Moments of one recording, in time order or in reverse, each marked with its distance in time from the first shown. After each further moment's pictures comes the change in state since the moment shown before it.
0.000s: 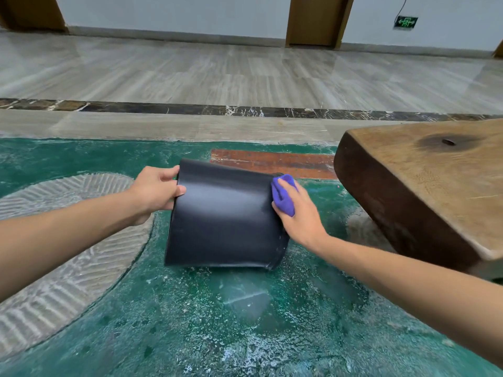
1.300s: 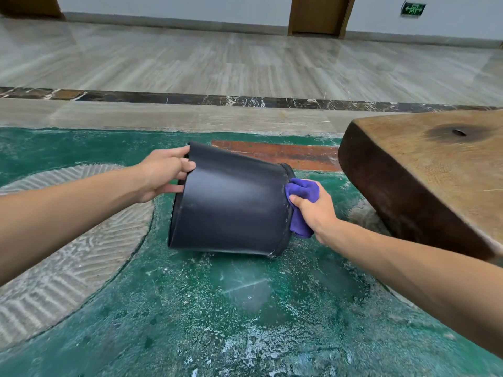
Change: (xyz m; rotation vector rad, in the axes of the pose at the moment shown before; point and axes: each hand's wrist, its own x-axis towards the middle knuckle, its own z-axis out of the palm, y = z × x) left_hand 0.017 0.019 0.003 -0.120 -0.163 -0.080; right_hand 0.005 0.022 -0.004 0.549 0.164 0.424
